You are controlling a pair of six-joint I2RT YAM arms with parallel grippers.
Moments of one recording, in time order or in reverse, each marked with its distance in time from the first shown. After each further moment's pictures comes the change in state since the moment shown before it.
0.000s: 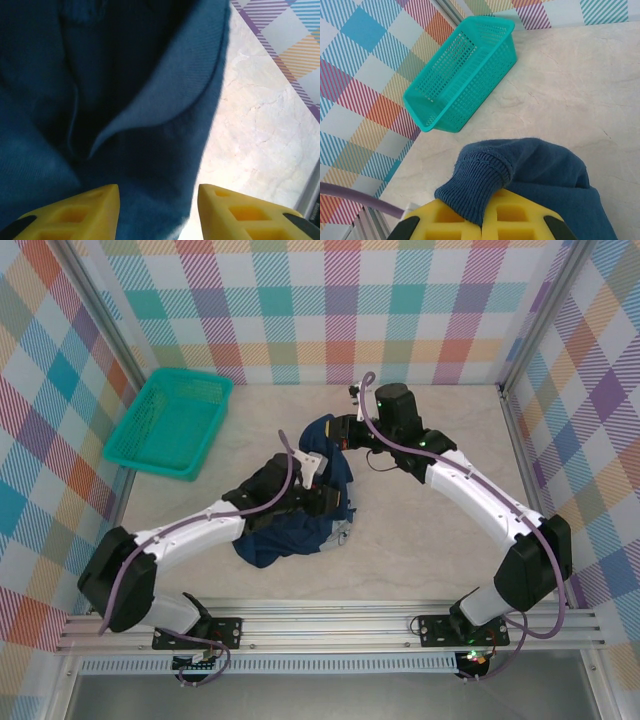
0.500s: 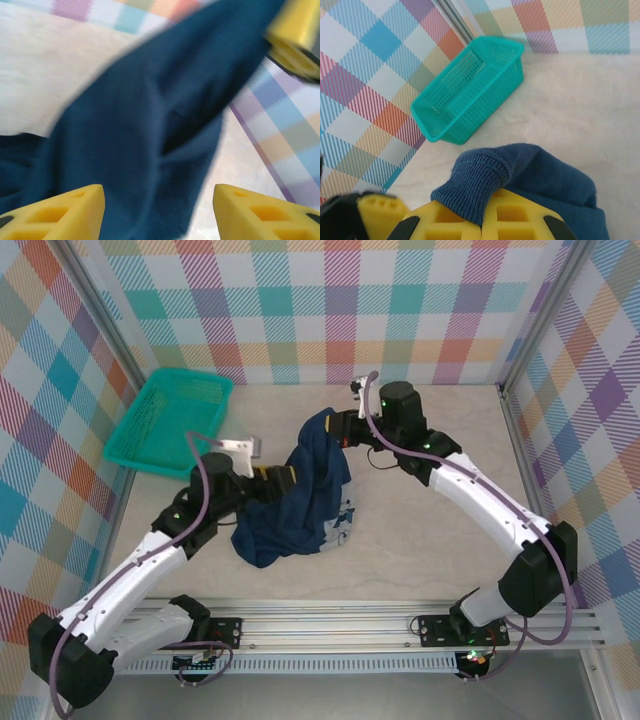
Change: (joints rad) left arm 0.130 -0.455 -0.094 -0.134 -0.026 -0.128; right arm 0.006 -0.024 0.000 0.035 0.013 -0.029
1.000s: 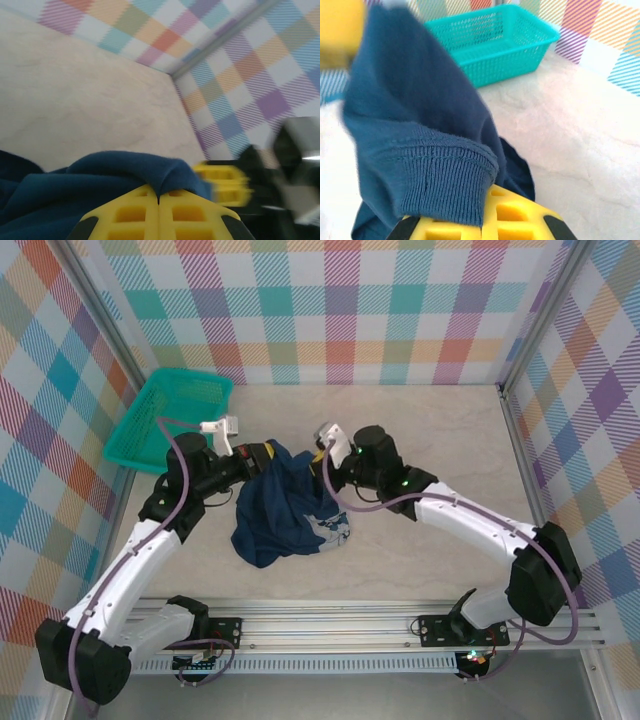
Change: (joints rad) left arm 0.262 0.056 0.102 0.022 0.194 -0.162; right arm 0.157 -0.068 -0.245 0.175 0.118 -0.452
